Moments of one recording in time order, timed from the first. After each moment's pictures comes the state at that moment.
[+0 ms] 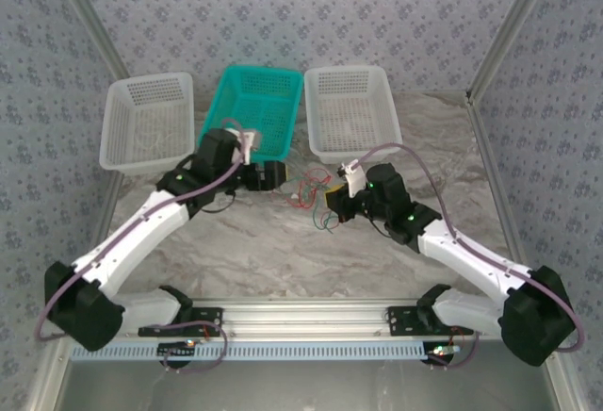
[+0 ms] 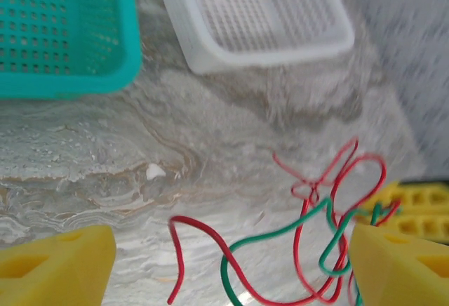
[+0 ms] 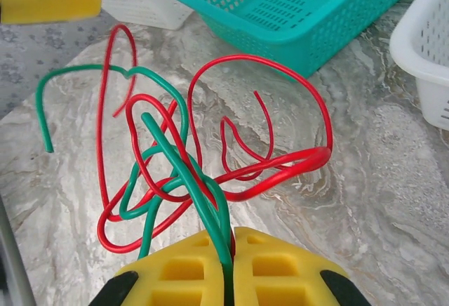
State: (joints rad) left arm -0.54 1.19 1.05 -0.48 0.24 -0.53; right arm 0.63 1.10 0.68 -0.06 -0.30 0.19
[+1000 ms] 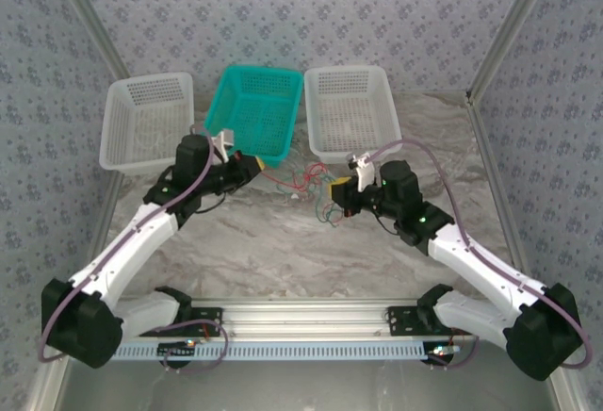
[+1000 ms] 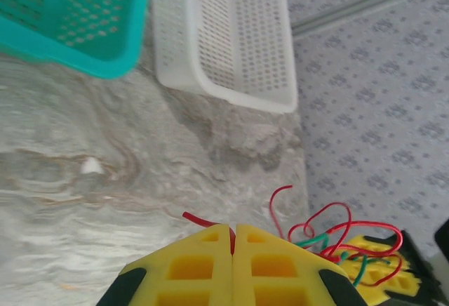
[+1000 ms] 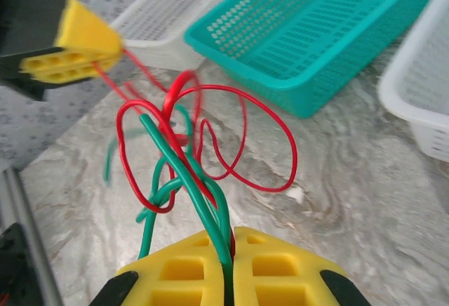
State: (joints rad) left arm -0.40 1.10 0.89 -0.30 0.40 -0.88; right arm 0.58 1.02 0.69 -0.06 -0.32 0.25
